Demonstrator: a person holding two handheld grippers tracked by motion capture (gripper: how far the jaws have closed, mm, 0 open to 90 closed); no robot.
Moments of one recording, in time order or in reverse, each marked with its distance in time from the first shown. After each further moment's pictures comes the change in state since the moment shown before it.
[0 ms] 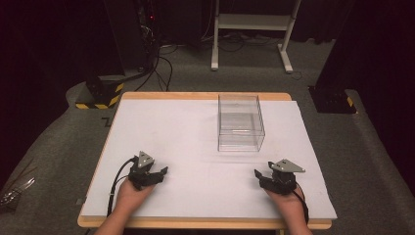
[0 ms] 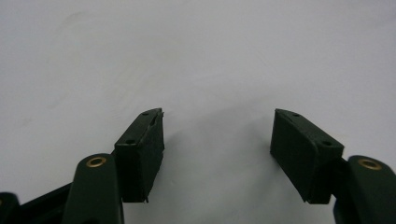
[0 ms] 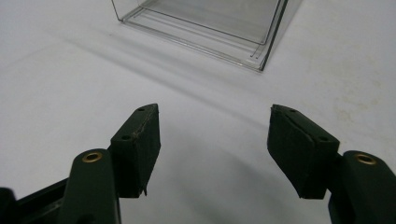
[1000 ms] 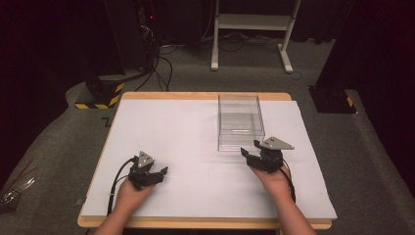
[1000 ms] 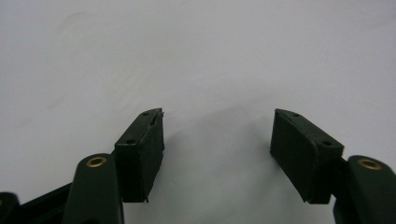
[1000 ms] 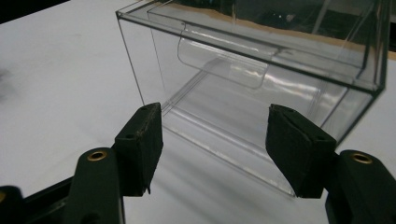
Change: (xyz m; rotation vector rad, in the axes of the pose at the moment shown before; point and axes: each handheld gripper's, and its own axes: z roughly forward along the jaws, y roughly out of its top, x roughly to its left) left arm 0.000 0.000 0.000 0.002 -0.002 0.001; right arm 0.011 0.072 0.027 -0.110 0.078 -0.005
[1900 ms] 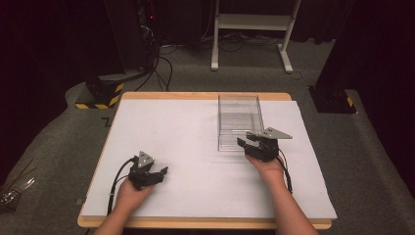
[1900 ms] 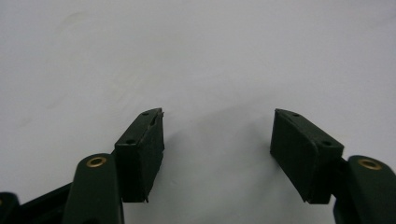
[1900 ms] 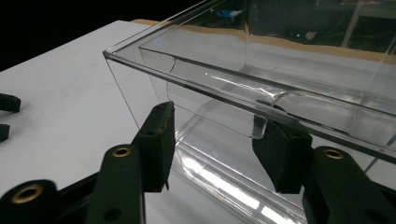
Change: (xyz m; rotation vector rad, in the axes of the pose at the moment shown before) left arm 0.000 0.000 0.000 -0.001 0.001 0.000; right arm -0.021 0.008 0.030 -0.070 0.121 0.058
